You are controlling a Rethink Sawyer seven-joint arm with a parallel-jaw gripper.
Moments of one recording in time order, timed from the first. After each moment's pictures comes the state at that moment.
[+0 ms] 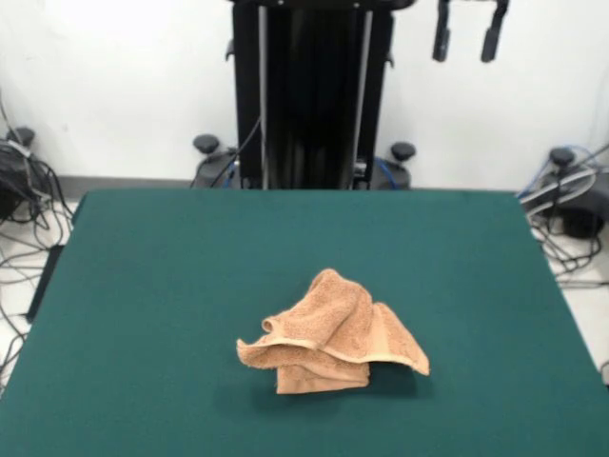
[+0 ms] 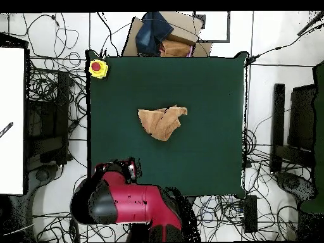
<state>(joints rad) -0.01 -1.08 0.00 2.18 -0.03 0.28 1.57</state>
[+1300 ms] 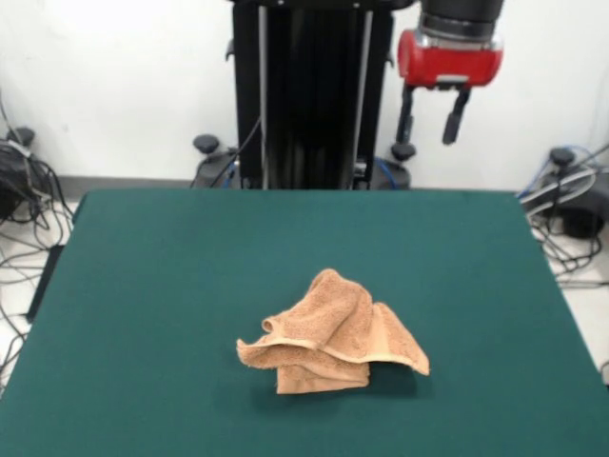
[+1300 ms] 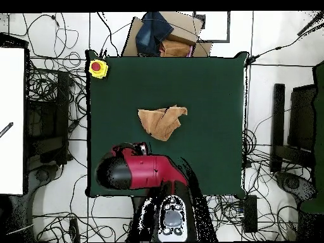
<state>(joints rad) -0.06 -0.81 -0.02 1.96 -0.11 0.27 1.57</state>
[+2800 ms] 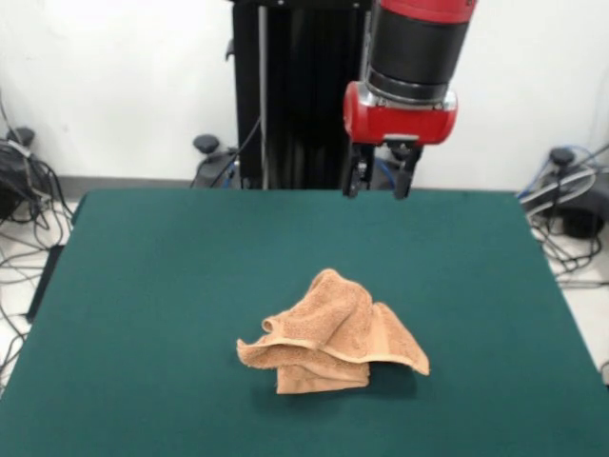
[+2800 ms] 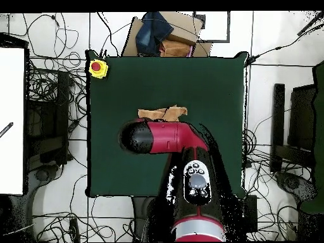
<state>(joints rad) -0.14 -0.69 0.01 1.70 -0.18 0.47 1.57</state>
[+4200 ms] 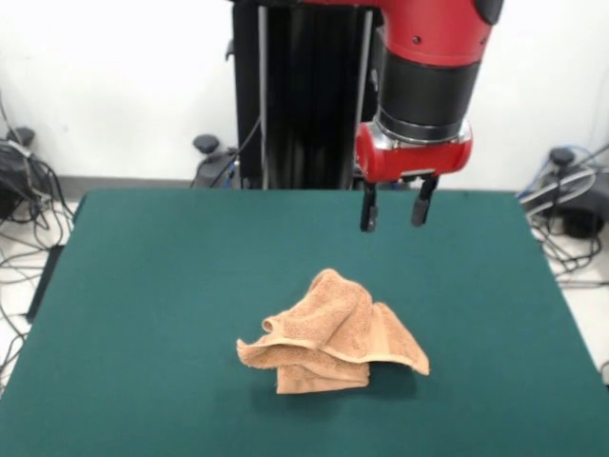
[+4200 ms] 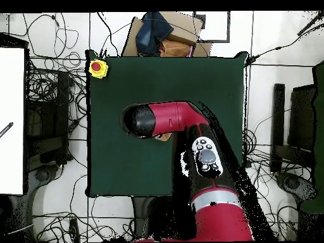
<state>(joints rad) -0.27 -0.63 0.23 1.58 -0.32 0.63 1.57</state>
